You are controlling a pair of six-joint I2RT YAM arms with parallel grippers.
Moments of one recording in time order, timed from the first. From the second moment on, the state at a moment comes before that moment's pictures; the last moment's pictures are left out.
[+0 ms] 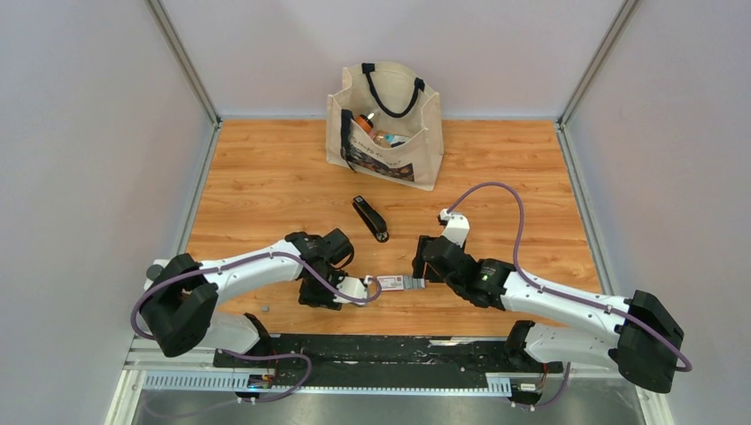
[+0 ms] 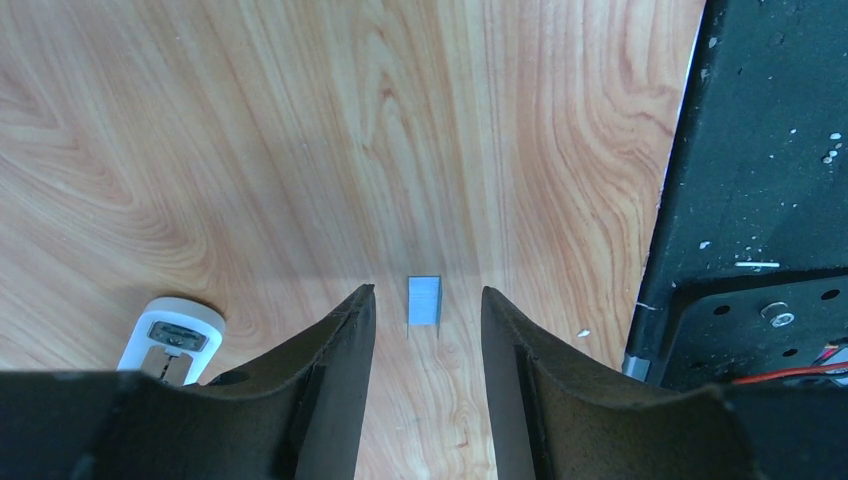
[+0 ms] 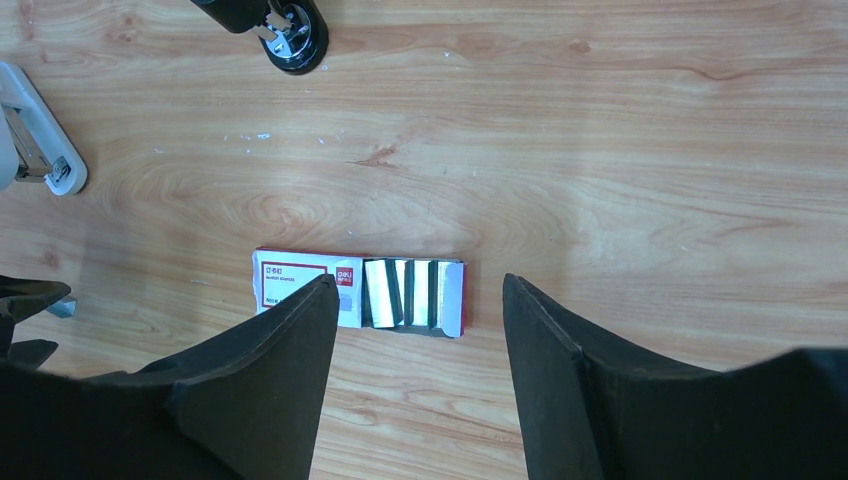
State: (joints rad) left arm -0.83 1.36 0.74 -0.89 0.15 0.91; right arm 1.01 1.08 0.61 -0.35 0.47 0.85
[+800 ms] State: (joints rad) left arm -0.88 1.40 0.70 -0.82 0.02 0.86; right arm 1.01 1.08 0.61 -0.35 0.48 0.85
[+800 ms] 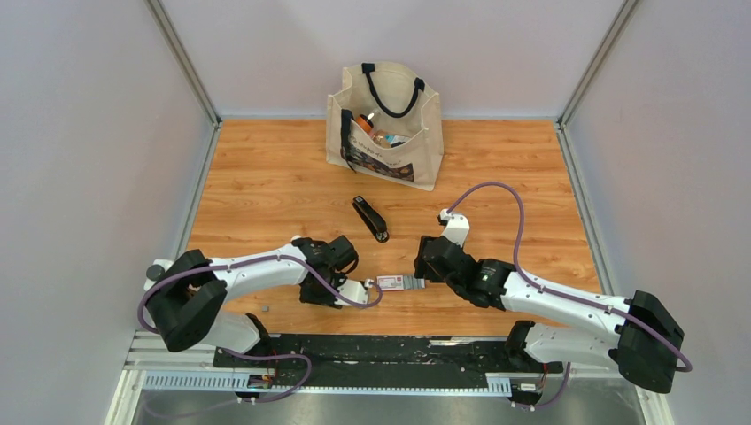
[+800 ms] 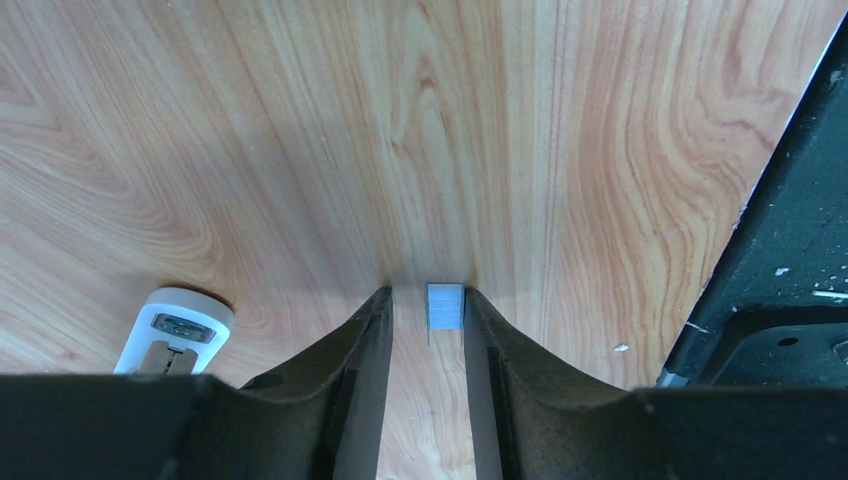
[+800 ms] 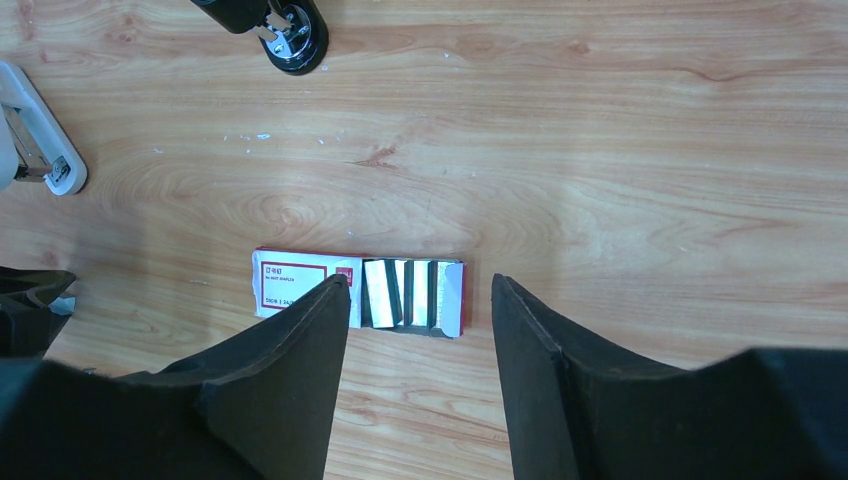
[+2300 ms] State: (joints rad) left arm -0.42 1.25 1.26 -0.46 0.98 -0.09; right arm 1.00 0.71 0.72 -0.23 0.24 0.64
